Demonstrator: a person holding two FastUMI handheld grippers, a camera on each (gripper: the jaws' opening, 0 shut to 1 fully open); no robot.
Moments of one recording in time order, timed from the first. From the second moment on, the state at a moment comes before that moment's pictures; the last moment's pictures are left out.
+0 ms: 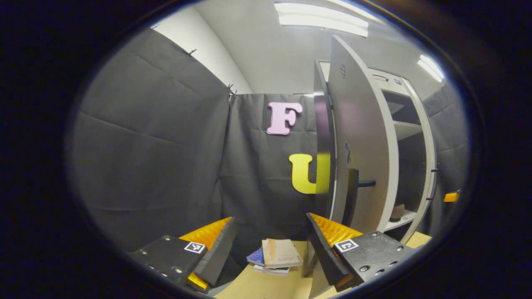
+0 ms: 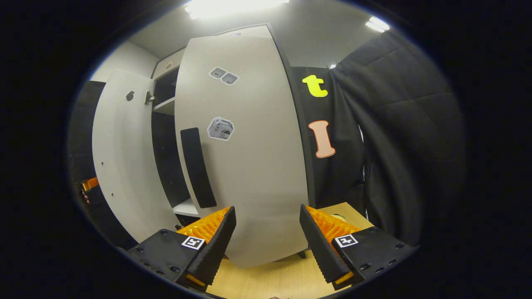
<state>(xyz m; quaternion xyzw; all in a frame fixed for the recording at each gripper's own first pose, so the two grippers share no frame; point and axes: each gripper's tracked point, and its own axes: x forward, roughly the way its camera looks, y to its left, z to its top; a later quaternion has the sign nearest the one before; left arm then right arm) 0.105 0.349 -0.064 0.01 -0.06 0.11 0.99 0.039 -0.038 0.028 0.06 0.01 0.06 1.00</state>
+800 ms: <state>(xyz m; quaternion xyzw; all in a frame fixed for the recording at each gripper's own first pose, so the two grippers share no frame) 0.169 0.317 -0.051 0.01 -0.02 -0.04 1.00 0.032 -0.035 0.015 0.08 0.03 0.06 0.99</state>
